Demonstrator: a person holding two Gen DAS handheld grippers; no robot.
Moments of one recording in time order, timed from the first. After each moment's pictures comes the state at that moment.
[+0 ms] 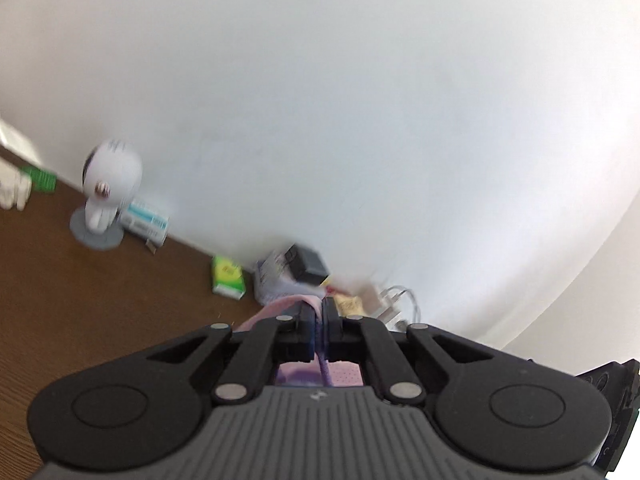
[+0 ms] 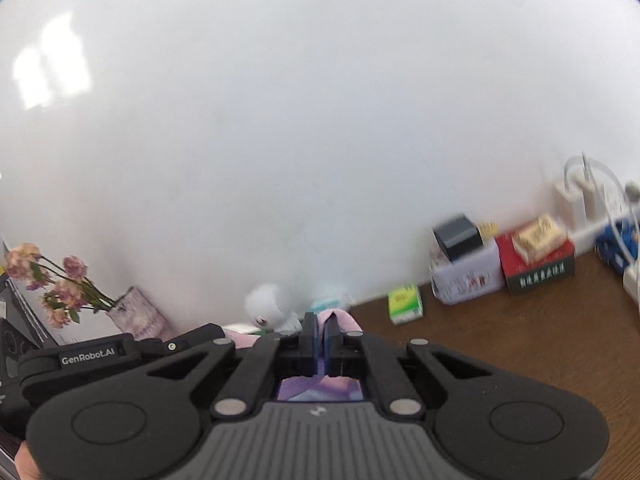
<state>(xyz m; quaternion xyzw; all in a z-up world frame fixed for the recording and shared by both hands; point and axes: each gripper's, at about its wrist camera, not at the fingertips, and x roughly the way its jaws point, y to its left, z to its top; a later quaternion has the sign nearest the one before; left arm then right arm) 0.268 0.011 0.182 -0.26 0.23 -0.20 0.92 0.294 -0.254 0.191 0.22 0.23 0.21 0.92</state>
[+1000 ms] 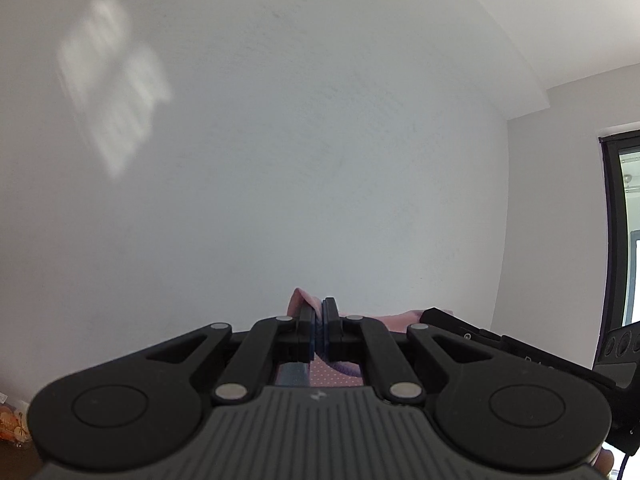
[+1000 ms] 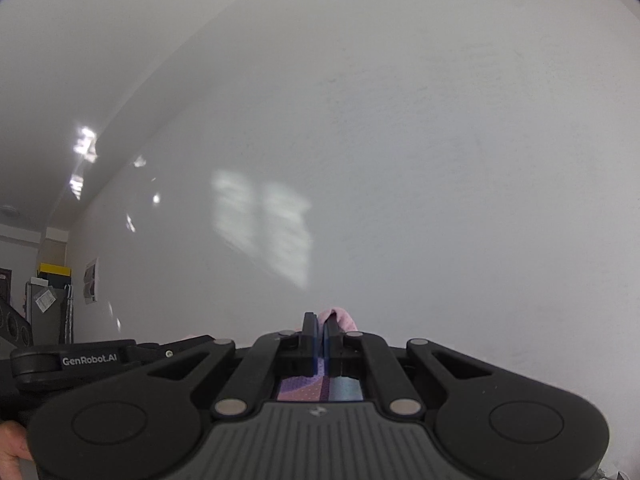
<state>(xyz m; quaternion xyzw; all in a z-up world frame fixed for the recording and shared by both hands) -0.023 0.041 0.428 -0.14 -0.04 -0.23 0.96 0.005 -0.217 0.464 0.09 -0.08 0.25 0.96</state>
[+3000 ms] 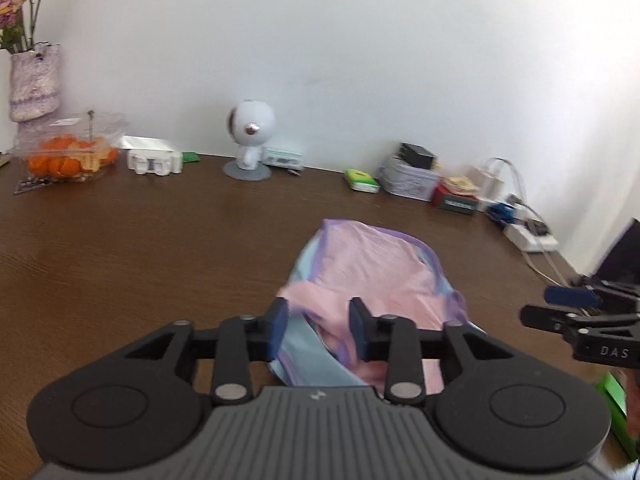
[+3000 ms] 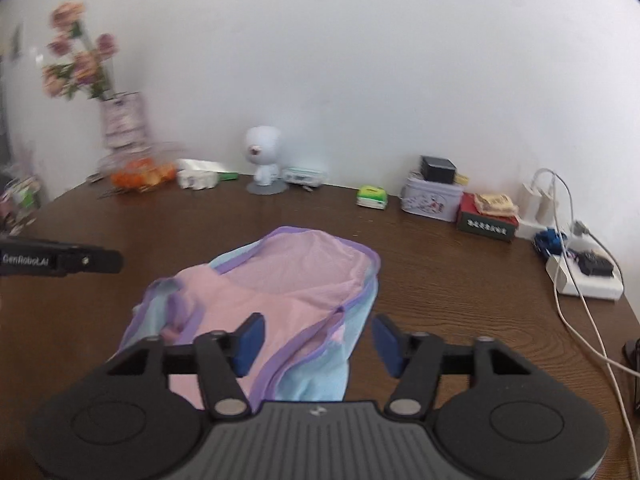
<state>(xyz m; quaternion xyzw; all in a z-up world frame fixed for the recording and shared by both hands) 0.103 0.064 0.086 -0.06 0.30 -0.13 0.94 0.120 -0.221 0.098 -0.08 0.29 0.21 0.93</state>
